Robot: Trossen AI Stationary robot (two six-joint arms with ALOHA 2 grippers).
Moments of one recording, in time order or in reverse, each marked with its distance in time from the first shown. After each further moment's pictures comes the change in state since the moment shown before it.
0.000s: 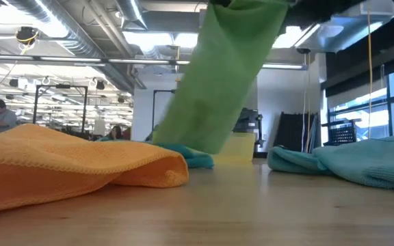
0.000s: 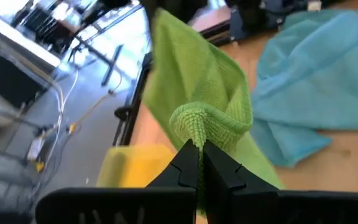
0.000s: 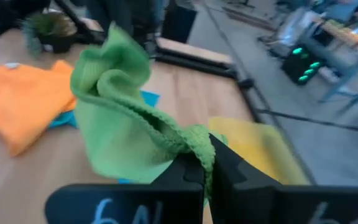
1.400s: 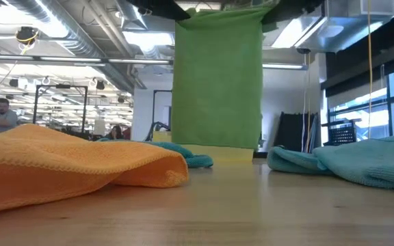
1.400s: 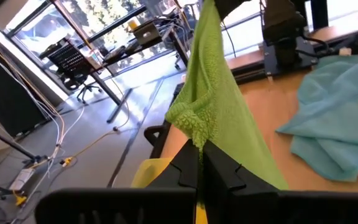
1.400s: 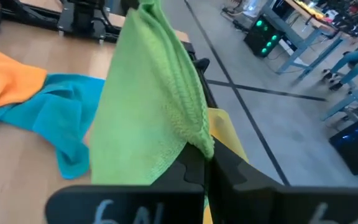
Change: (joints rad) left arm 0.283 -0.467 -0.568 0.482 0.290 0.146; right arm -0.127 0.110 0.241 -0.218 0.060 -0.031
